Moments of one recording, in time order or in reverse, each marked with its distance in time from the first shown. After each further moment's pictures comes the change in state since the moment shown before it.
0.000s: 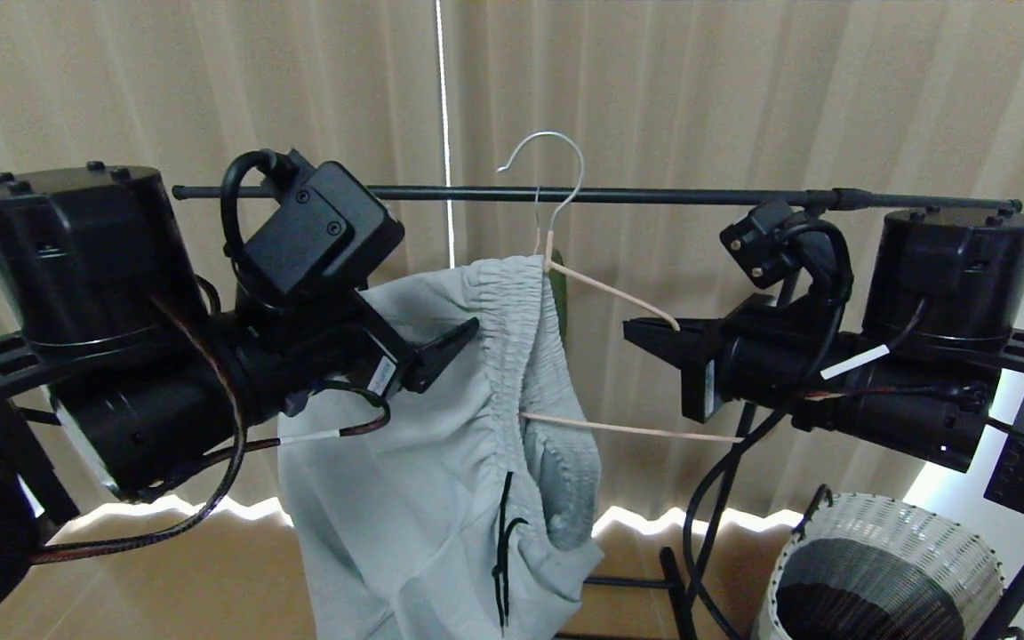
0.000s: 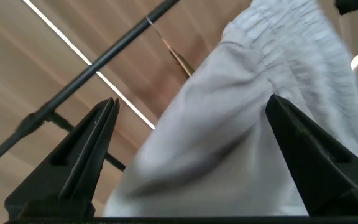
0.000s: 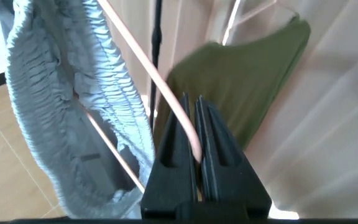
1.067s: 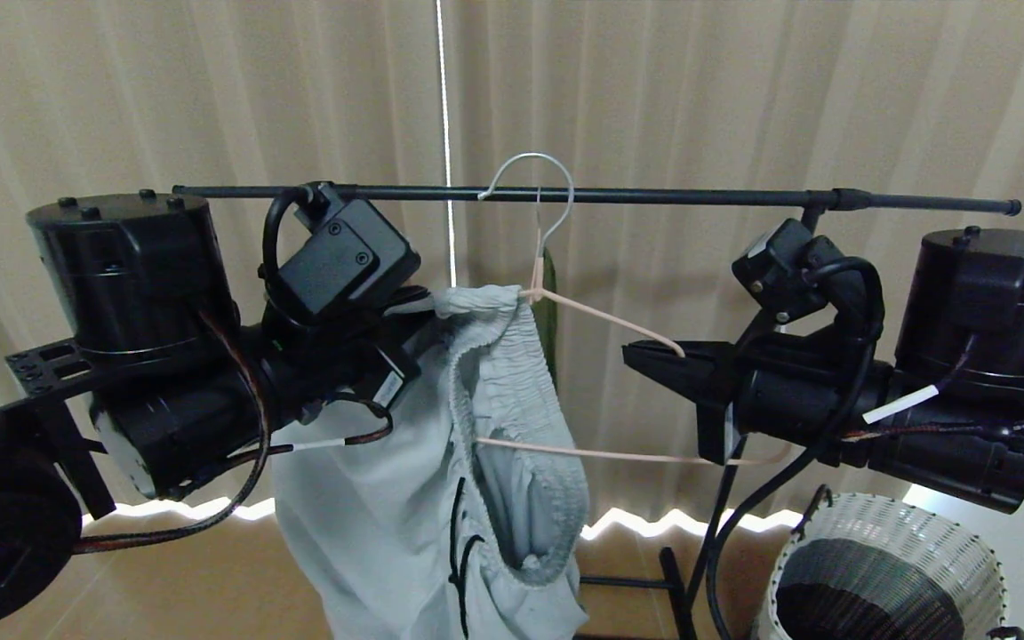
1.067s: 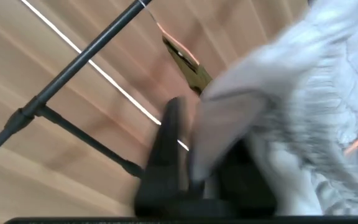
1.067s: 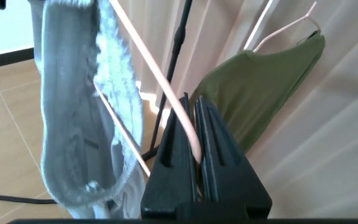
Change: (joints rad) left arm 0.023 0.037 0.007 0.000 0.000 0.026; right arm 0.044 -0.056 0.079 -0.020 0.043 -0.091
